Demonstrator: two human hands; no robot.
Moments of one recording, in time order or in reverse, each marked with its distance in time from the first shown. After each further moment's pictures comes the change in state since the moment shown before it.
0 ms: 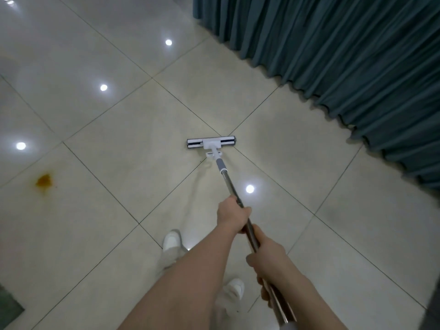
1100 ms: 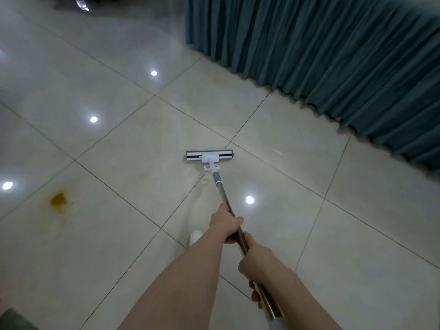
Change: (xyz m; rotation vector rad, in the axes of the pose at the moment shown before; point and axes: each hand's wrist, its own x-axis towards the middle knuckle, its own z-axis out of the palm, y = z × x) left_hand -0.074 -0.191 -0.099 -0.098 -0.225 -0.085; right_hand -0.075 -0.019 0.224 0.017 0.025 0.101
